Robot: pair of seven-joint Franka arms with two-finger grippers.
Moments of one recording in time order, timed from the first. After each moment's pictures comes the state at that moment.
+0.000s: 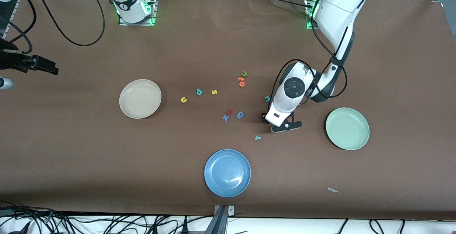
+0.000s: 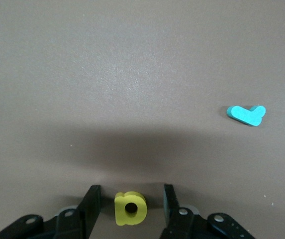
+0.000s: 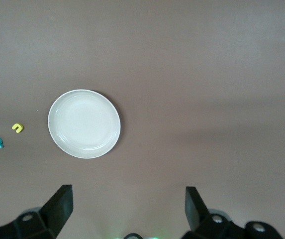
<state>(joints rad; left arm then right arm) -0.41 0.70 -0.07 -1.77 0.05 2.52 -0.73 0.08 0.13 -0.14 -1.52 -0.01 1.51 0.00</state>
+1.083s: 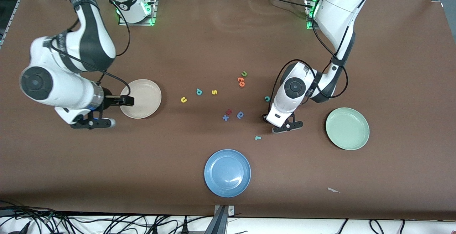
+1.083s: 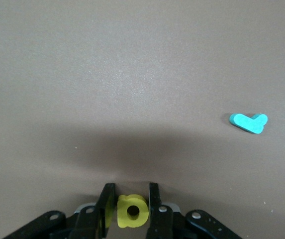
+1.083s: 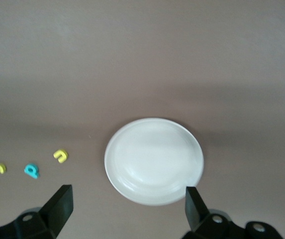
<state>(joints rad) -0.41 0.70 -0.06 -1.77 0.05 2.52 -0.76 0.28 0.43 -0.07 -1.52 0.07 1.78 0.16</state>
